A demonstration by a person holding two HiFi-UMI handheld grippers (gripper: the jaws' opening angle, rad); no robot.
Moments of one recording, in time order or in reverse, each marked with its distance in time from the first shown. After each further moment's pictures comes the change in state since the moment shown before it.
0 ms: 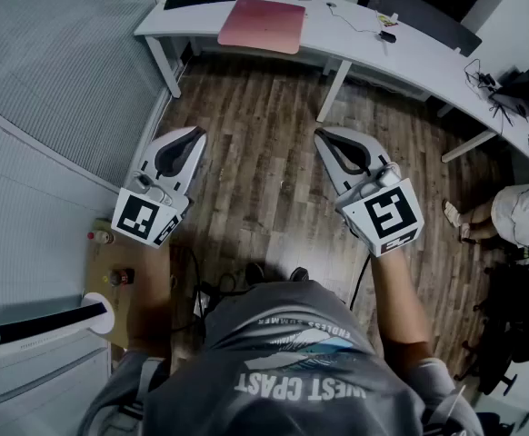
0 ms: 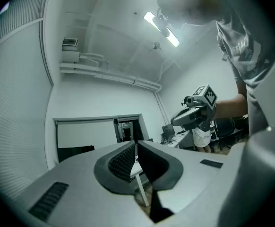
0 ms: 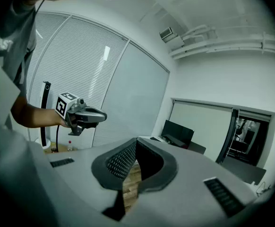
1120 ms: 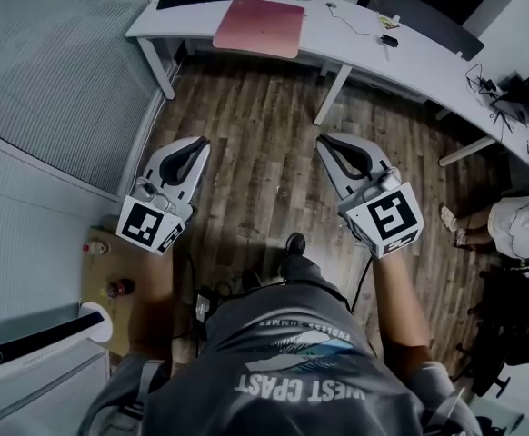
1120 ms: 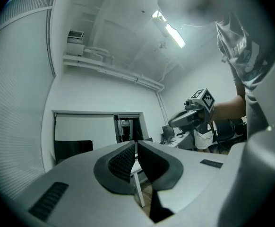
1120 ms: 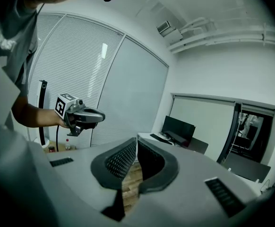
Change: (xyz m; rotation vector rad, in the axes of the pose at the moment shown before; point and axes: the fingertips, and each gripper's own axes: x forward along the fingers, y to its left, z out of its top) left arm 0.036 0.024 -0.037 -0.070 0.014 -0.018; right arm 0.040 -0.037 -0.029 0.039 0.045 0.010
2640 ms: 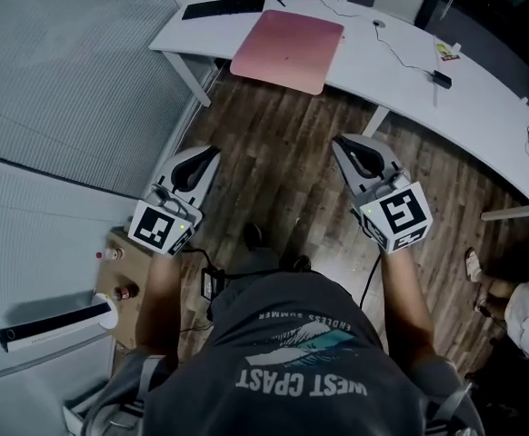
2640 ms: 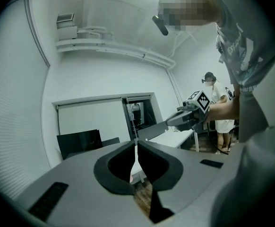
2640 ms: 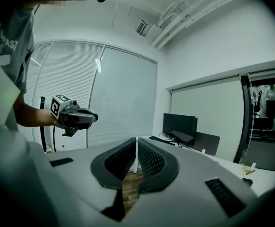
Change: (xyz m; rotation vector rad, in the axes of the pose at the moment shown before) left arm 0.227 0.078 -0.065 0.059 0.208 0.133; right arm 0.136 -0.253 -0.096 0.158 -0.104 0.166
